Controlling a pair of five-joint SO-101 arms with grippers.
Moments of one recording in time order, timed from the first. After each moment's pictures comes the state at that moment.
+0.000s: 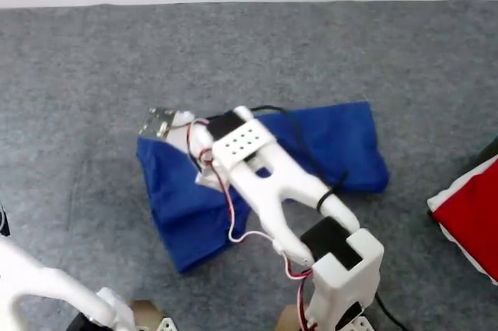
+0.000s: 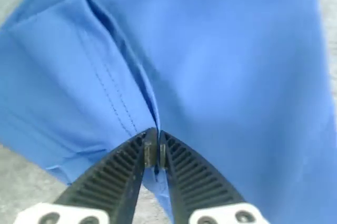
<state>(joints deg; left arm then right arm) -60.7 -29.1 20.1 94.0 -30.9 -39.7 15.0 -1.0 71.5 34.4</state>
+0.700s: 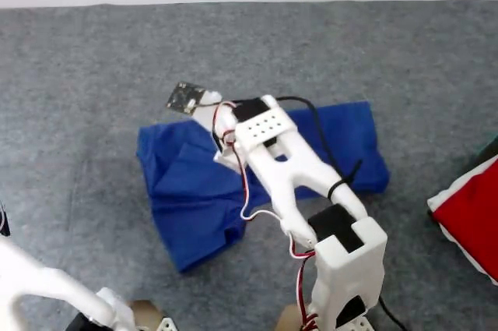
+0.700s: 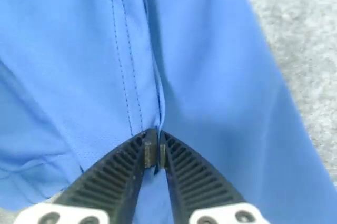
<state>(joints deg) -60.7 -29.1 20.1 94.0 -30.9 -32.1 18.8 -1.2 64.4 34.4</state>
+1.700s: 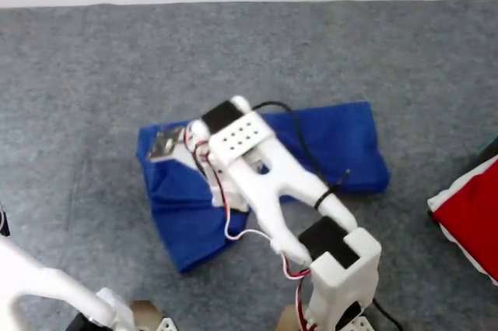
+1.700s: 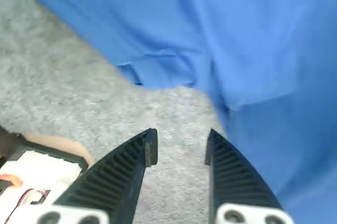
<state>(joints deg) -60.7 -29.1 20.1 94.0 -30.9 -41.2 15.9 -6.6 100.1 38.3</state>
